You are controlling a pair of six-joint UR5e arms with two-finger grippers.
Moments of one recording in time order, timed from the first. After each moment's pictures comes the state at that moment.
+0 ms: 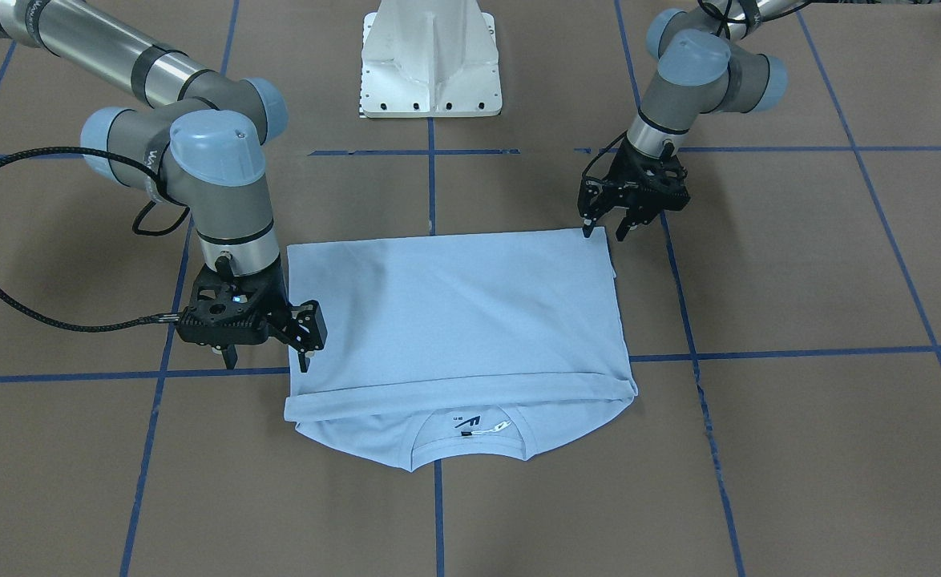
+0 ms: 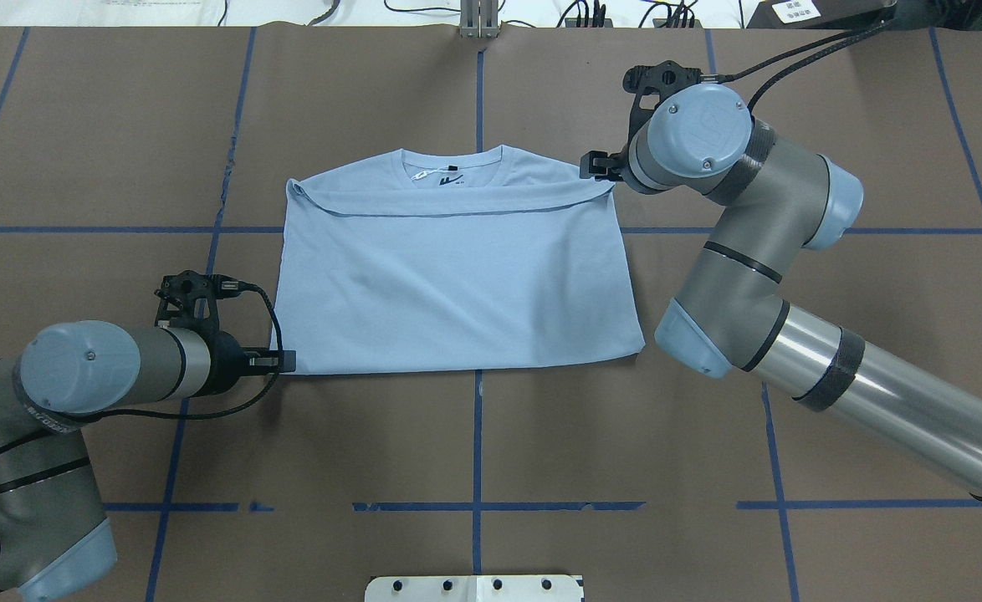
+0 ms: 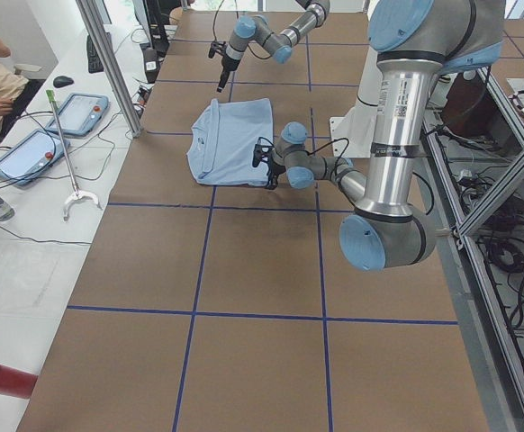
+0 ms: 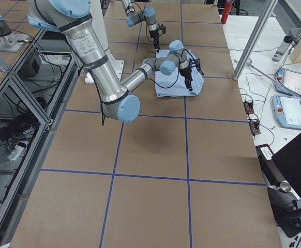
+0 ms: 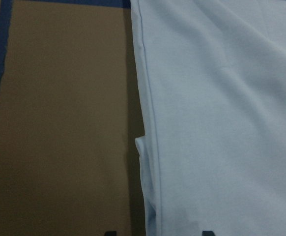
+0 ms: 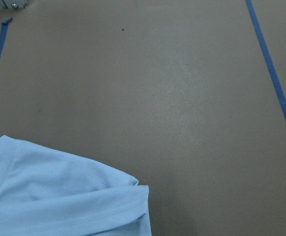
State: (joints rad) left arm -0.46 -1.71 -1.82 -2.20 -1.67 -1.27; right arm 0.72 -0.97 1.55 -1.34 1.62 1.14
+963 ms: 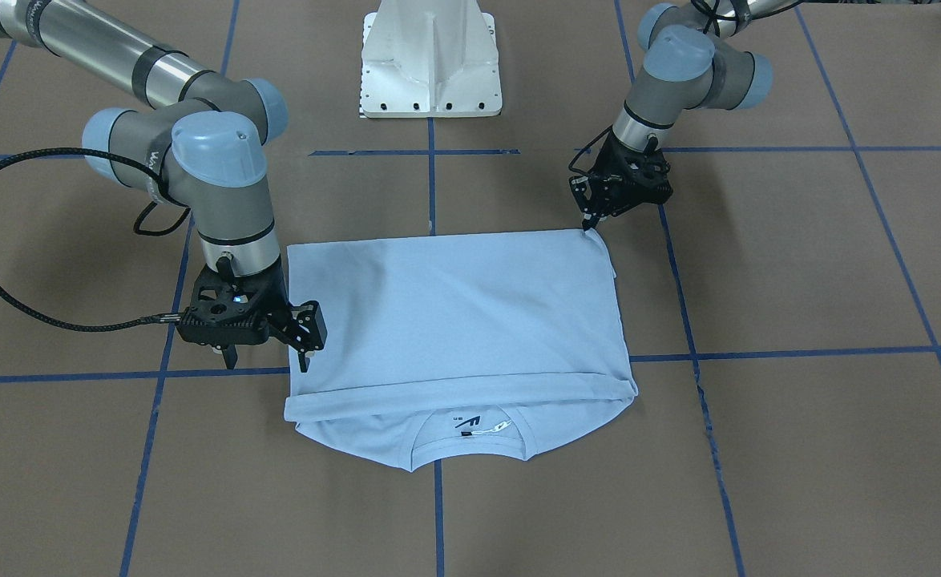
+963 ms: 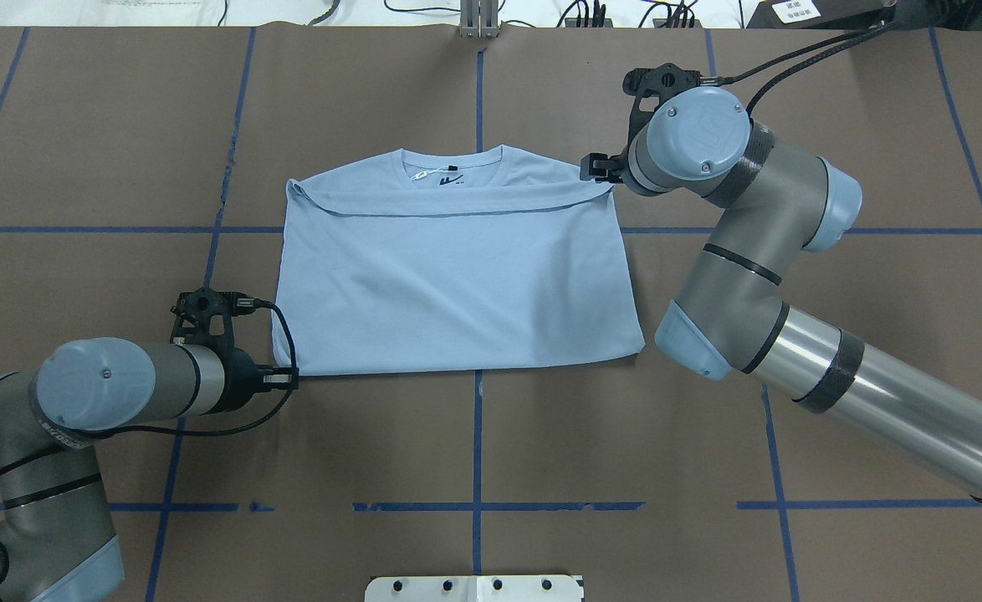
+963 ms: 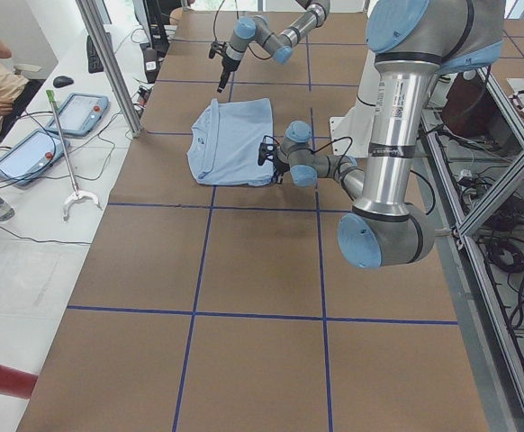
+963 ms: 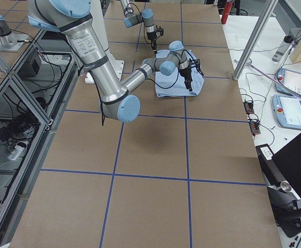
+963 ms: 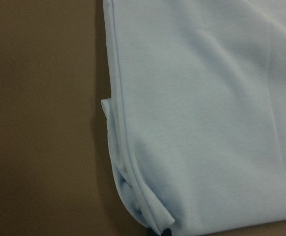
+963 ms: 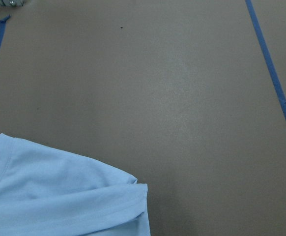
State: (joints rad) left arm -0.42 -1.72 -1.83 -2.20 -1.67 -1.28; right arm 0.71 -0.97 1.55 -1.34 1.62 1.14
